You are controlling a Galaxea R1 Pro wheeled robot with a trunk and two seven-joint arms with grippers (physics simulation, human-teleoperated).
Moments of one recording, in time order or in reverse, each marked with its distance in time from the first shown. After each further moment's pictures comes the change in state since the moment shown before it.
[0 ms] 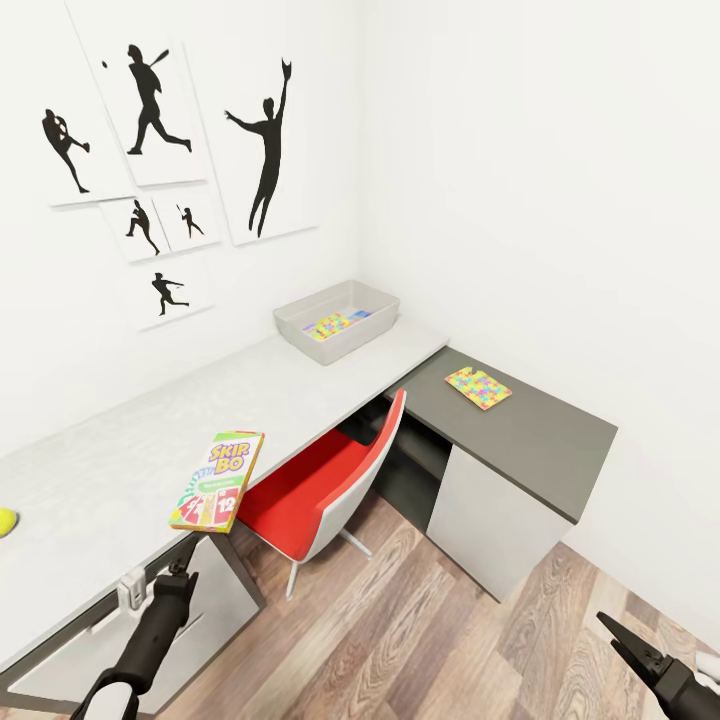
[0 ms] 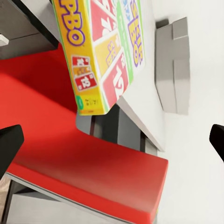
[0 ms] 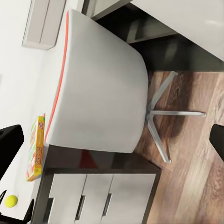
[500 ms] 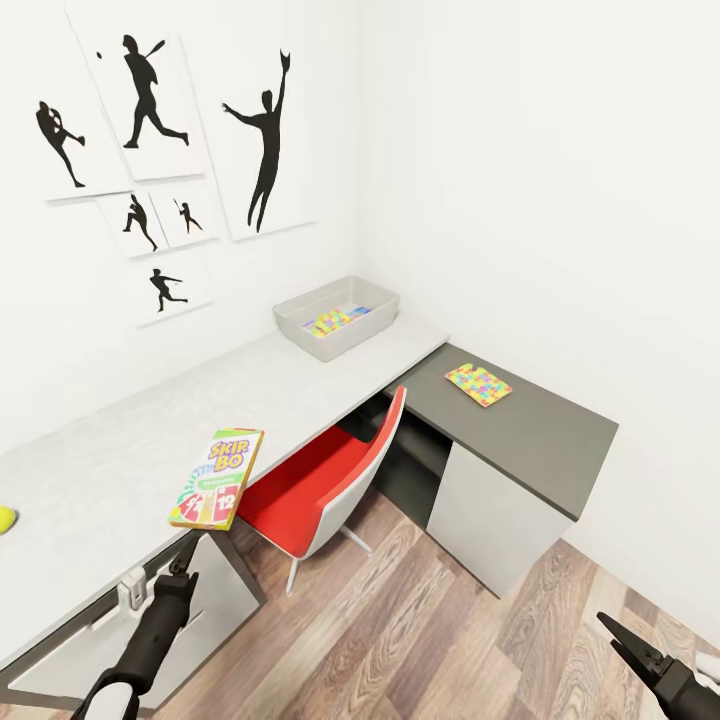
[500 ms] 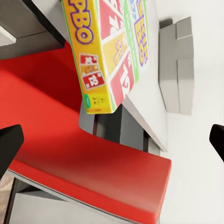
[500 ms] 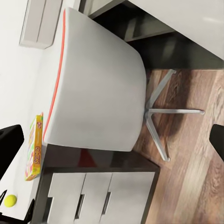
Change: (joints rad) left arm 0.000 -0.002 0.001 0.000 -0.001 -0.002 0.000; right arm 0.000 0.000 0.000 0.001 -0.001 0.001 0.000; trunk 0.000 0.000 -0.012
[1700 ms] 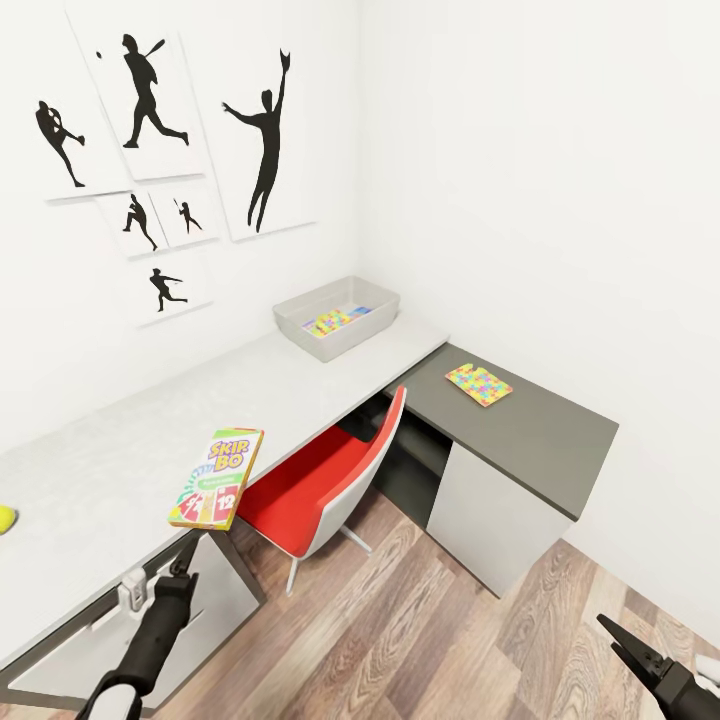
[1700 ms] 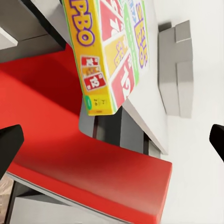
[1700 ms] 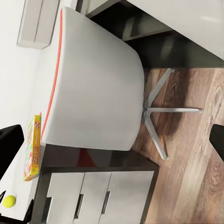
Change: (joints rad) left arm 0.000 -0.006 0.000 0.011 -0.002 -0.028 -0.014; right arm 0.000 0.000 0.000 0.011 0.002 -0.003 0.000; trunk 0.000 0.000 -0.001
